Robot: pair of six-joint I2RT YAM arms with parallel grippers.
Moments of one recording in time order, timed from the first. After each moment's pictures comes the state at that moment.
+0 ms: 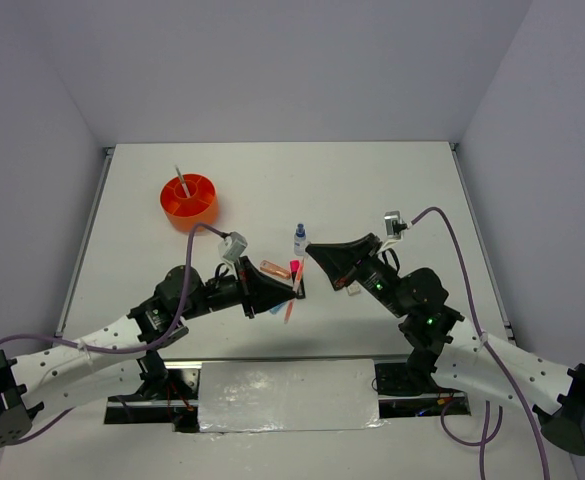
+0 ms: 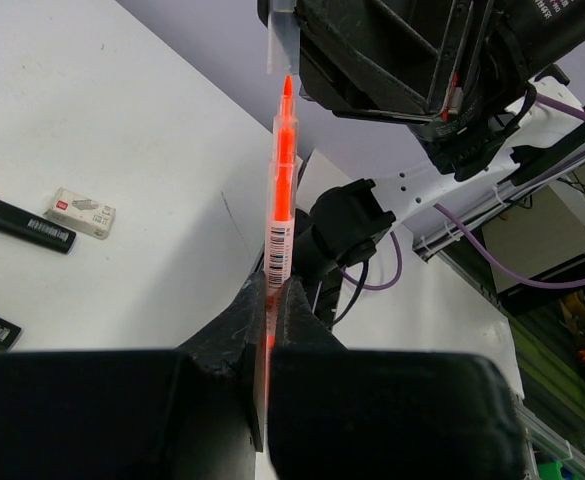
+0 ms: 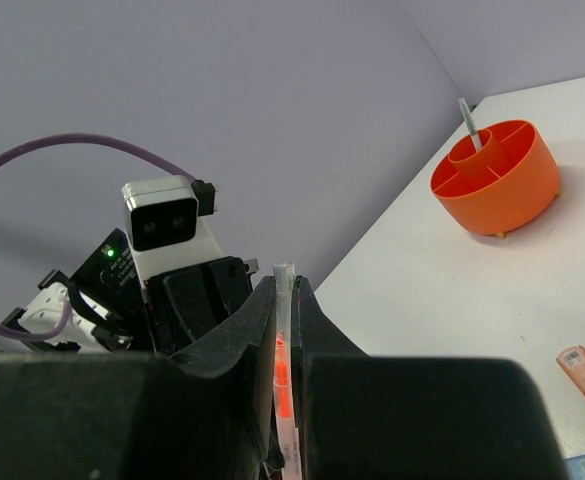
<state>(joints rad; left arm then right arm) -0.92 0.82 0.48 0.40 0.30 -0.66 0.89 0.66 0.44 0.53 0.05 0.77</state>
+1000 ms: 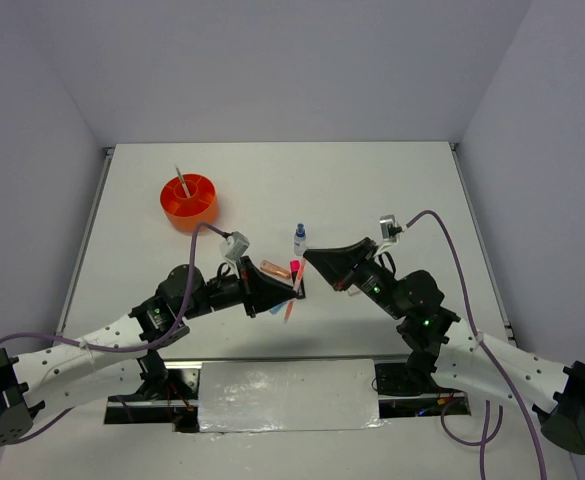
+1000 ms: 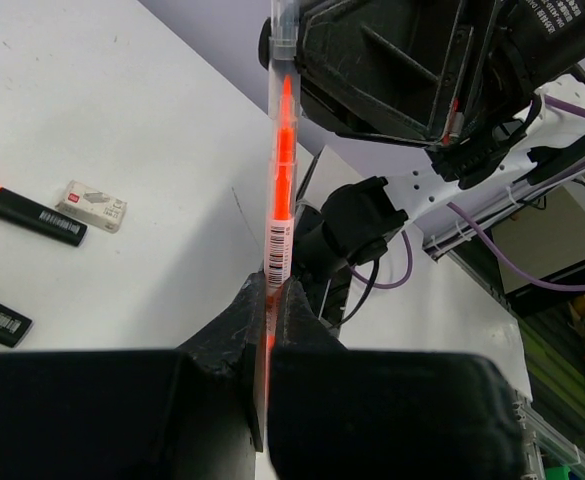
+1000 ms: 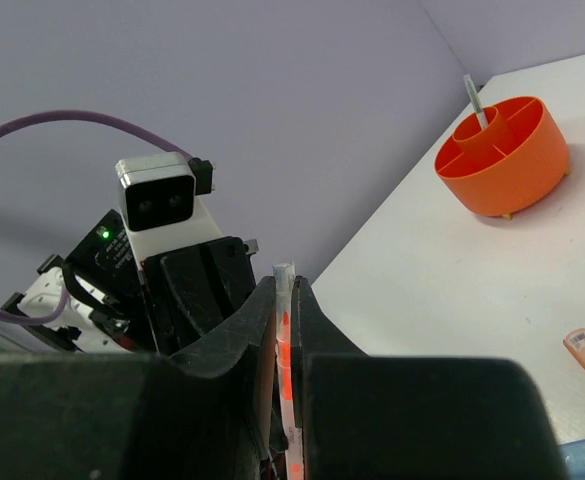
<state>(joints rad) -0.93 0.83 0.48 0.38 0.29 -0.65 0.90 0.67 0.40 0.57 0.03 0.79</state>
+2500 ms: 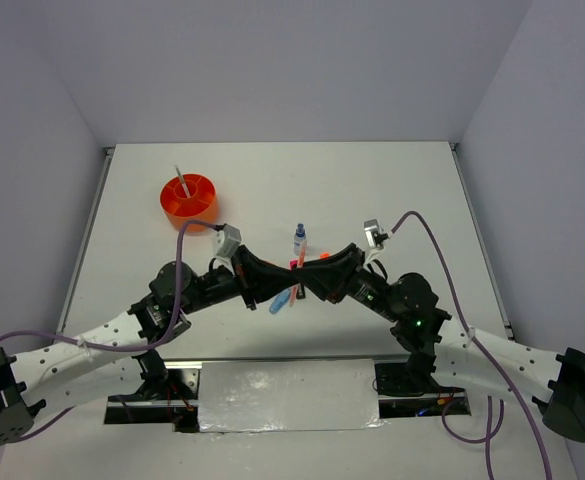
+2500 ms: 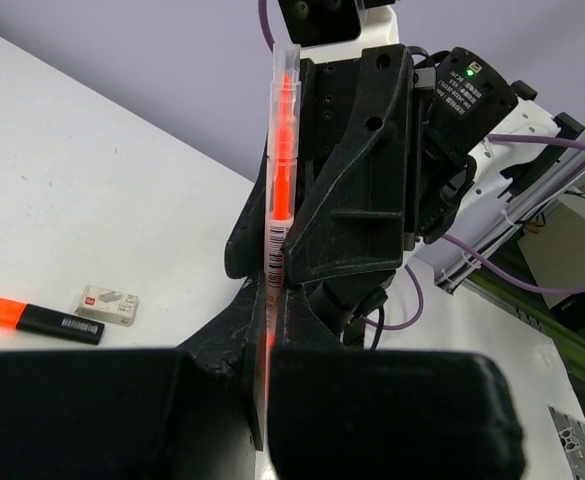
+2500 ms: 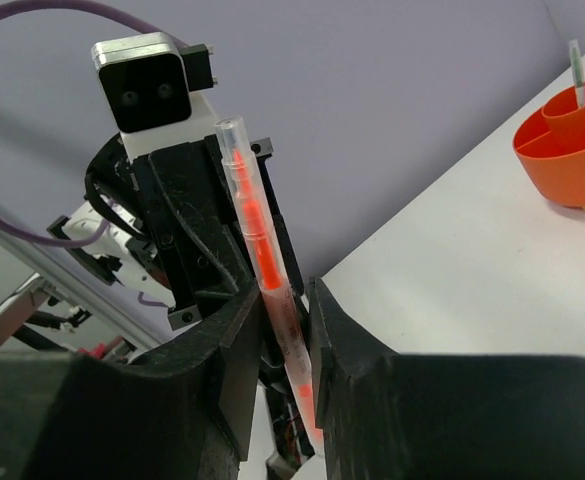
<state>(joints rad) -0.93 0.84 0.53 0.51 0.29 -0.53 0.96 0.72 0.37 0.69 -0.09 0.76</state>
